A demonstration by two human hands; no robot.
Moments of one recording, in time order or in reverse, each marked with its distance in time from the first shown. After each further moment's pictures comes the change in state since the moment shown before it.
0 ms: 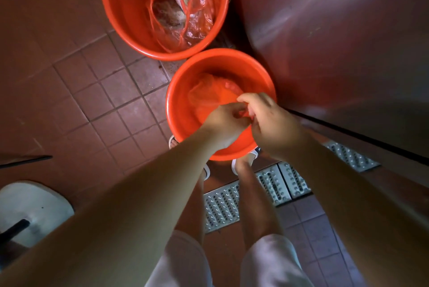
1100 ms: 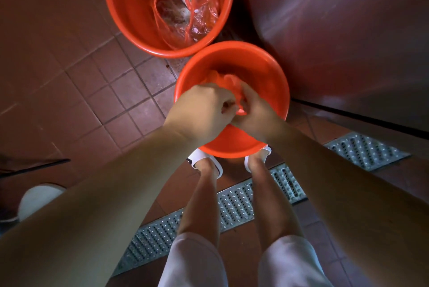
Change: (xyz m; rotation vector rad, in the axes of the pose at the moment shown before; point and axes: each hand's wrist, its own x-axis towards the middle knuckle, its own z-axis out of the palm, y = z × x) left_hand -0.034 0.008 -0.068 0.704 0.169 0.385; right_hand 0.039 0.007 0.070 0.623 -0.015 0.184
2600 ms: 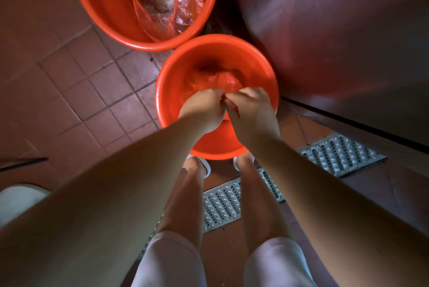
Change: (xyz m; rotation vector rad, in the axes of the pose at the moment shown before) left_hand 0.067 -0.031 0.101 -0.084 -0.106 -0.209; right_hand 0.000 0.010 -0.014 -0.756 0.248 -0.217
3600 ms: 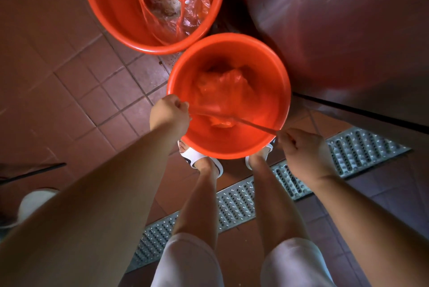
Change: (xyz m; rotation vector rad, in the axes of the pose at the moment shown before) left_hand -0.024 -0.086 -0.017 -0.313 0.282 -0.517; right_hand -0.093 0.059 -0.005 0.108 -0.051 0.413
